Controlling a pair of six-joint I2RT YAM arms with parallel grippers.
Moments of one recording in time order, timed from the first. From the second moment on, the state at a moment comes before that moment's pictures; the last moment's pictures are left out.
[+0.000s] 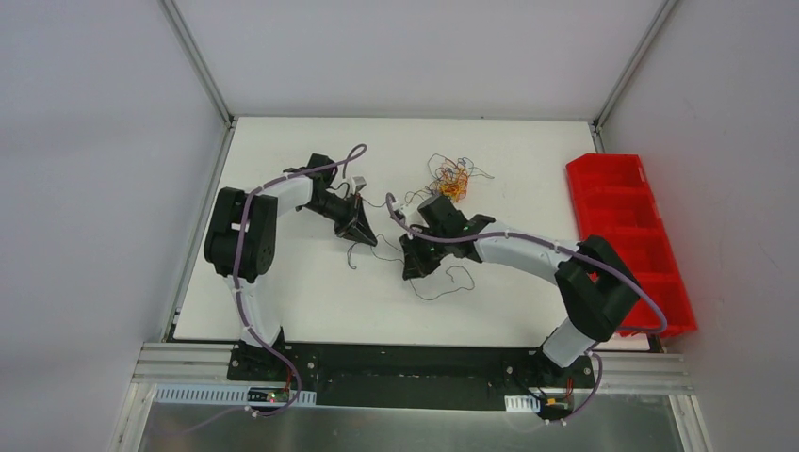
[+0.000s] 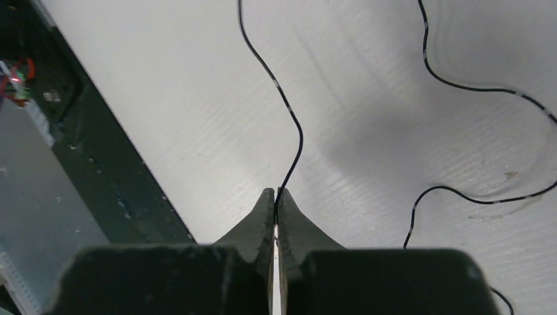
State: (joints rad) left arm -0.23 1.92 1.22 -0.65 0.94 -0.36; right arm 0.82 1.65 0.98 -0.29 -0.42 0.16
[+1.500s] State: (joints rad) left arm -0.13 1.43 1.49 -0.65 0.84 -0.27; right arm -0.26 1.37 1.70 -0.54 -0.69 0.49
